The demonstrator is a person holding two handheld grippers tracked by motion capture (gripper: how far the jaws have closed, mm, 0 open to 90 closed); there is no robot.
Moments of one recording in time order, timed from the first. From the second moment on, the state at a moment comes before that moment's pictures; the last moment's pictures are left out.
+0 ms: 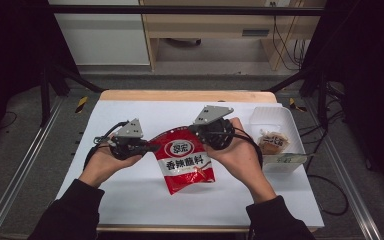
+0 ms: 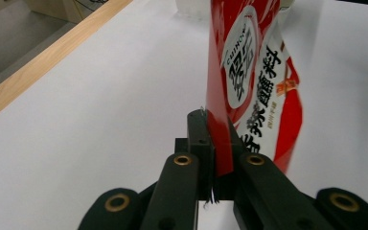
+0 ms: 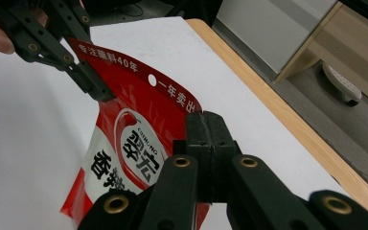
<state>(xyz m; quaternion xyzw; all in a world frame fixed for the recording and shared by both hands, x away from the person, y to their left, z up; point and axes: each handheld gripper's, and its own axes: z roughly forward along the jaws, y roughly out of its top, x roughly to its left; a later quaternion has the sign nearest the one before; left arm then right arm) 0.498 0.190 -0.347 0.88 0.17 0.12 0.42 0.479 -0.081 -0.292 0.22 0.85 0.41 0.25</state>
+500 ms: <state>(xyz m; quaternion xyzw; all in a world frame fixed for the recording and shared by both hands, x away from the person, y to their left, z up) 0.494 0.183 -0.300 0.90 0.14 0.16 0.39 0.472 -0.096 -0.271 0.20 0.86 0.40 0.23</state>
